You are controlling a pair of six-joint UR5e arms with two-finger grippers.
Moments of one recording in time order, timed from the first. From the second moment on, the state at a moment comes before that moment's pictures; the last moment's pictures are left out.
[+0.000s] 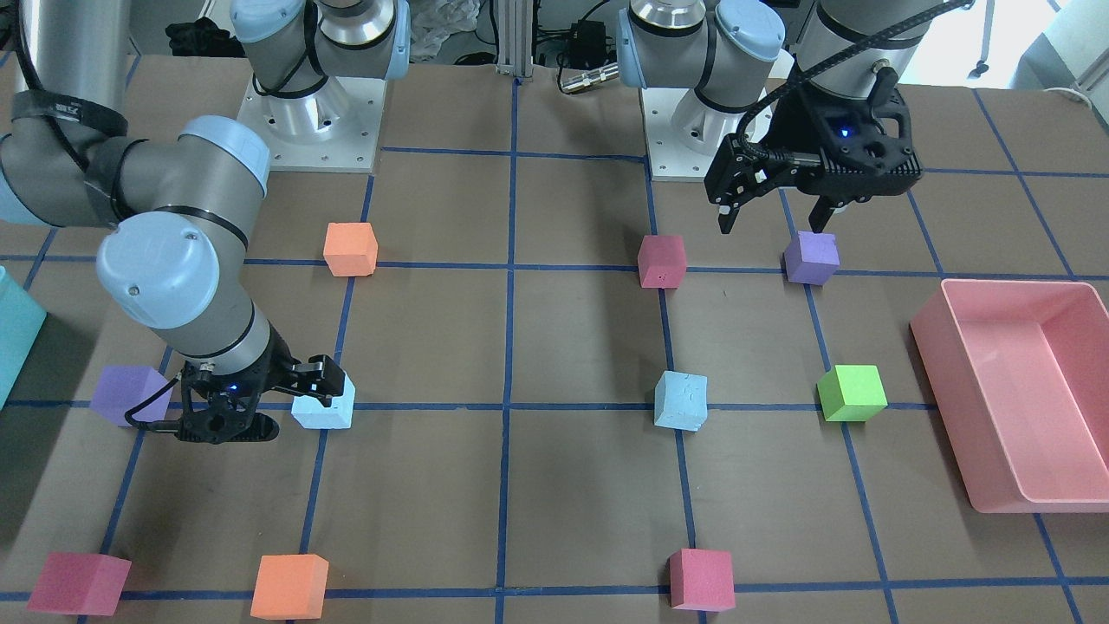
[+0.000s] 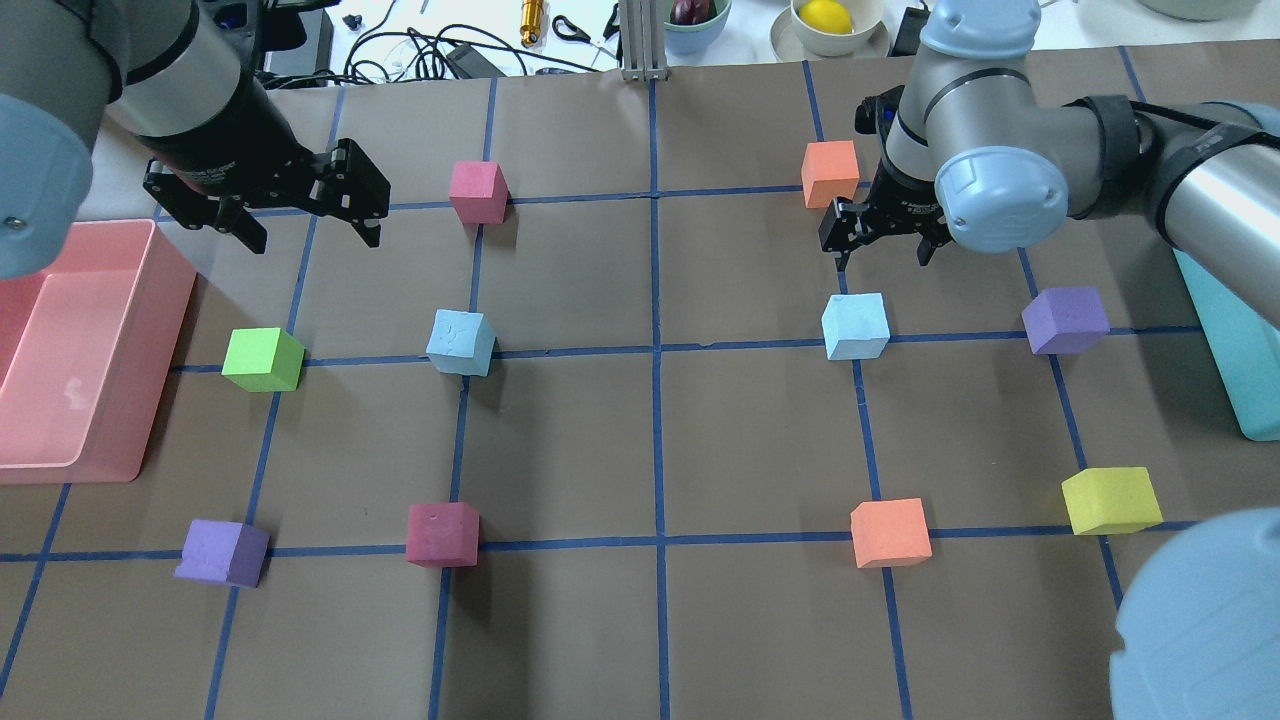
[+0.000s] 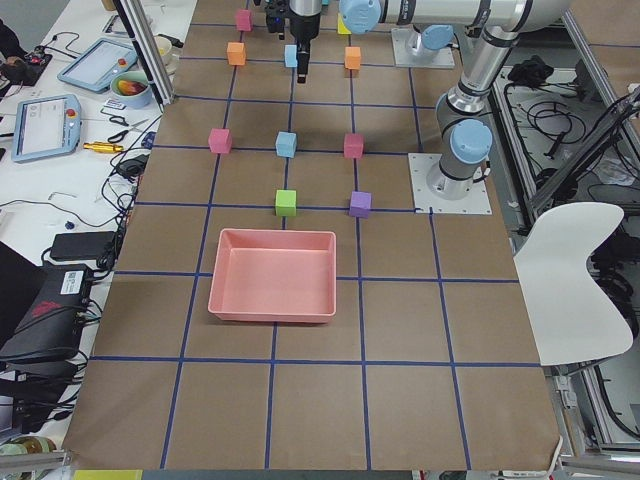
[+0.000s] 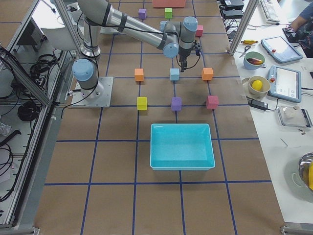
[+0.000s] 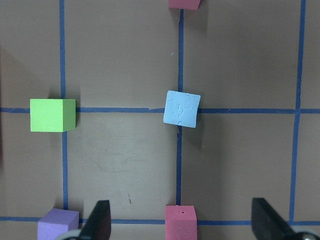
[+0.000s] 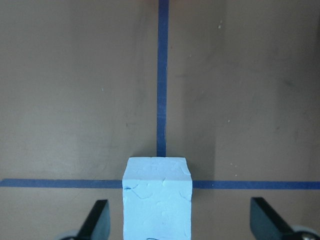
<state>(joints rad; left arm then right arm) -1.55 -1.53 -1.61 -1.50 1.59 0.00 1.54 -1.21 1.71 -2.03 -1.58 -0.05</state>
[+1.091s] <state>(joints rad) -1.55 -1.54 -1.61 -1.50 1.59 0.00 1.55 -1.15 1.79 -2.10 -1.52 -0.08</state>
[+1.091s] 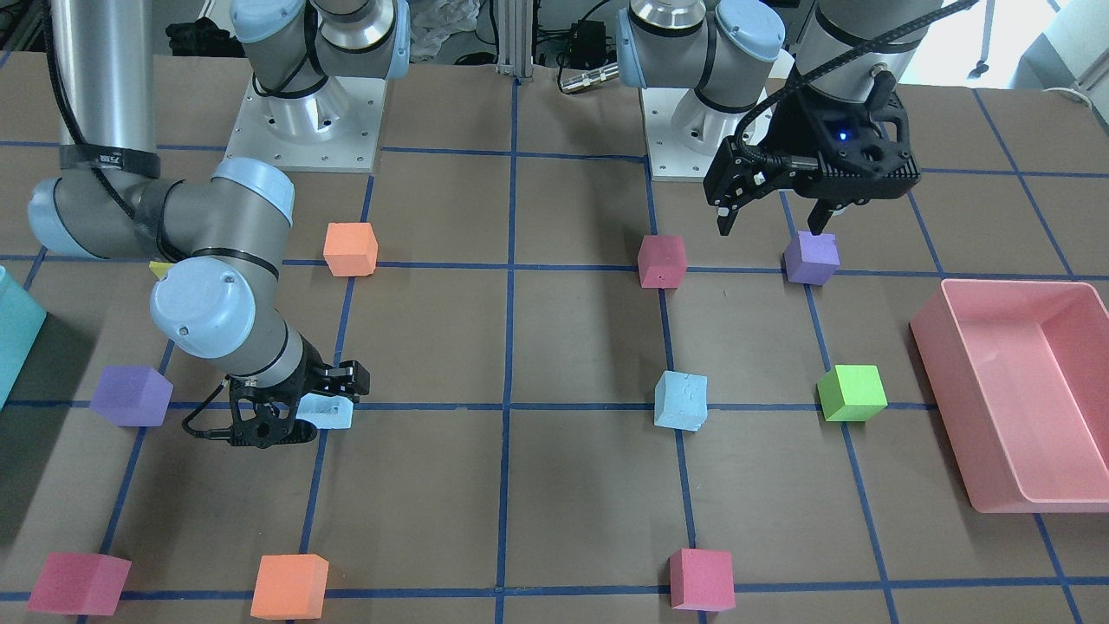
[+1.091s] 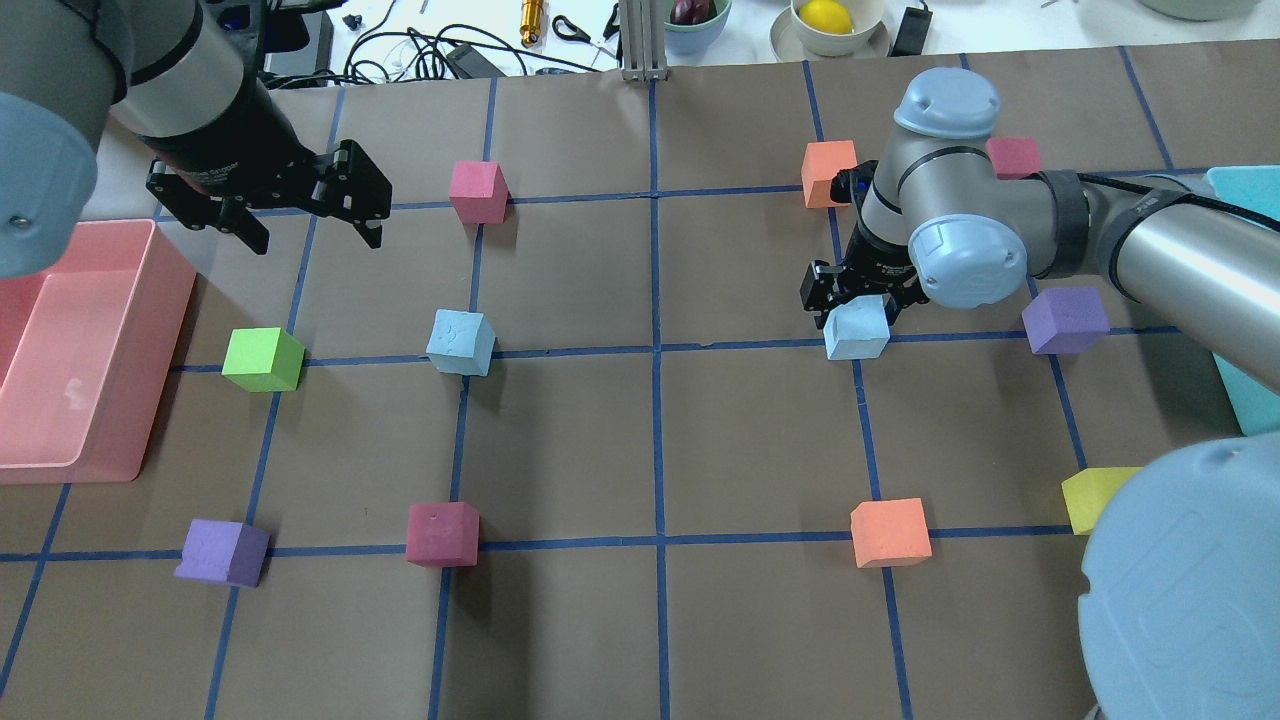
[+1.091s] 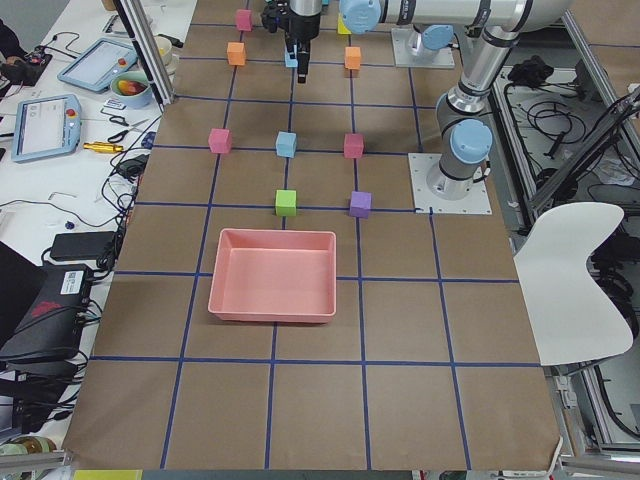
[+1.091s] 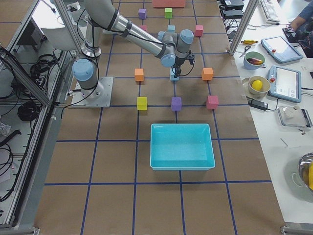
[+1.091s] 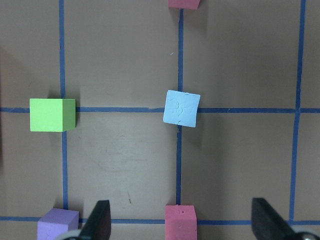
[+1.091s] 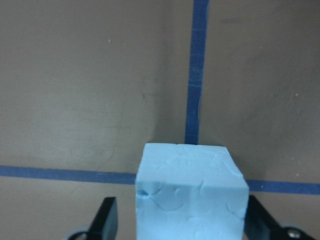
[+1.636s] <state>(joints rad) -1.55 -1.63 -1.73 -1.31 1.59 0.02 1.56 -1.19 1.78 -2.08 -1.52 -0.06</state>
